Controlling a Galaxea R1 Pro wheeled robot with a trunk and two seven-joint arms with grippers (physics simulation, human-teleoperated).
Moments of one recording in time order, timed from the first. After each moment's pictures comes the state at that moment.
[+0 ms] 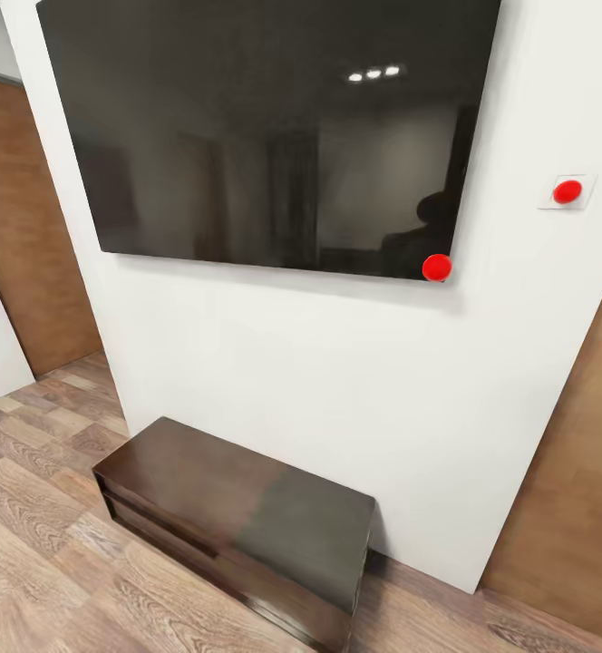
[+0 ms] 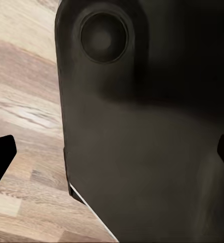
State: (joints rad) left arm 0.00 0.00 0.00 0.00 0.00 0.00 0.00; right arm 0.00 0.00 0.00 0.00 0.00 0.00 0.00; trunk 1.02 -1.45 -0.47
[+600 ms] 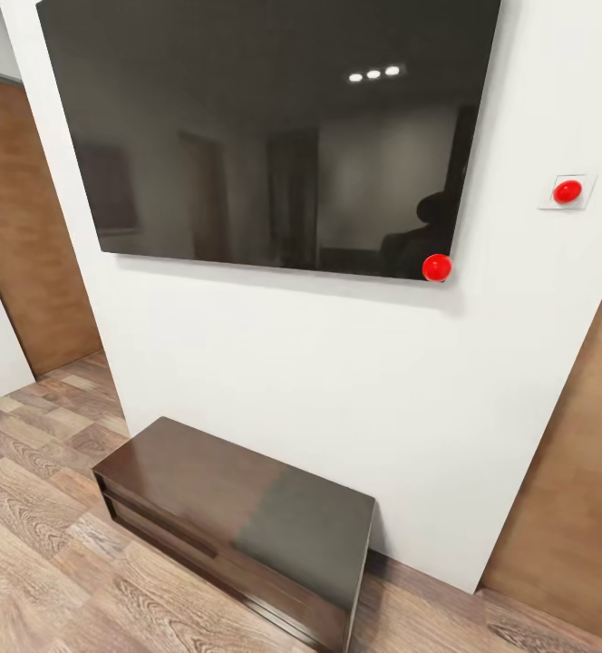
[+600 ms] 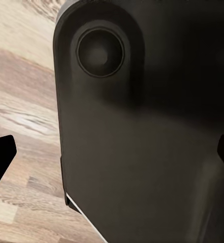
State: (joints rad) left arm 0.00 0.00 0.01 -0.02 0.01 0.00 0.00; right arm -0.01 0.02 -0.01 0.00 0.00 0.00 0.01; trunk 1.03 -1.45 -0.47
